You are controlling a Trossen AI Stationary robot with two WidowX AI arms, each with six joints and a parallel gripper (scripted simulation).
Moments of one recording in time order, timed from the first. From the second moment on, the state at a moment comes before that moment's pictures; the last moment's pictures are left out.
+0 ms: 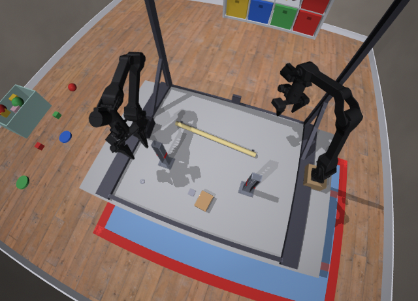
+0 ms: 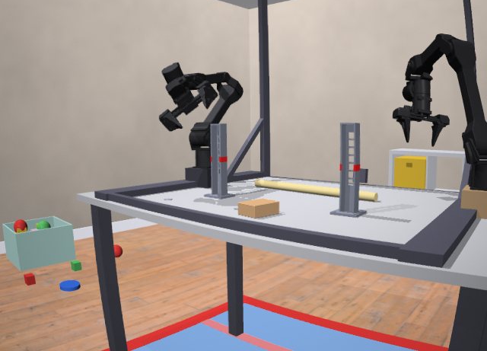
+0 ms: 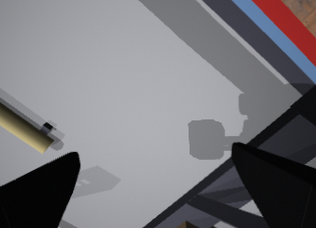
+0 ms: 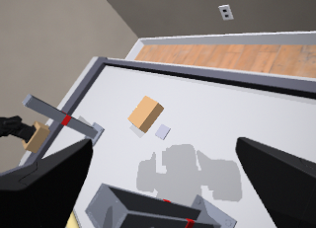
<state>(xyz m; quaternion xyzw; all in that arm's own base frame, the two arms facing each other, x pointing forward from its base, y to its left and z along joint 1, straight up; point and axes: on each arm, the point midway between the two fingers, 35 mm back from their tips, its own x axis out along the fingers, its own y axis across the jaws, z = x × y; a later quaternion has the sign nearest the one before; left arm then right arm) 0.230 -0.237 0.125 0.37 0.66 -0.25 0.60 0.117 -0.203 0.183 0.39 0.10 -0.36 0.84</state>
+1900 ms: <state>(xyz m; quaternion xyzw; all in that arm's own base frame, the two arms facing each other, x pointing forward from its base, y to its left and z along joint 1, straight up) 0.297 0.019 0.104 0.68 0.69 -0.16 0.18 0.248 -0.168 0.160 0.04 0.39 -0.20 0.90</state>
